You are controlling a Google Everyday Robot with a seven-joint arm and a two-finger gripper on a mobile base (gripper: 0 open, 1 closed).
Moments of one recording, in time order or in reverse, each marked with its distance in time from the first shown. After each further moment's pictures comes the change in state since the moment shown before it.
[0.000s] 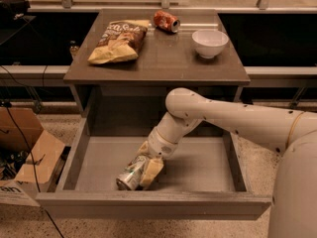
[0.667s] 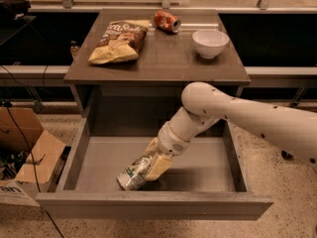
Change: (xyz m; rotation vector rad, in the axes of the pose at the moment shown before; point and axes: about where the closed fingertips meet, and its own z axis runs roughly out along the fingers) arm -0.002 0.025 -0.045 0.078 -0.042 0.029
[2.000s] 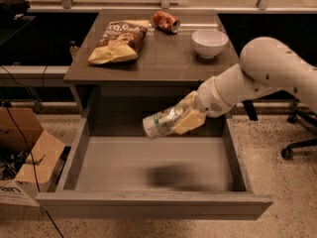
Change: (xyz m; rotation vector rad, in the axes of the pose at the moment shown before) arm -0.013 -0.031 -0.173 0.378 -0.113 0.133
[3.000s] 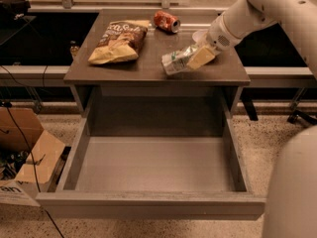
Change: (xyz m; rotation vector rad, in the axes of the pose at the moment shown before) arm -0.043 -0.179 -0.088 0.275 0.107 0.020
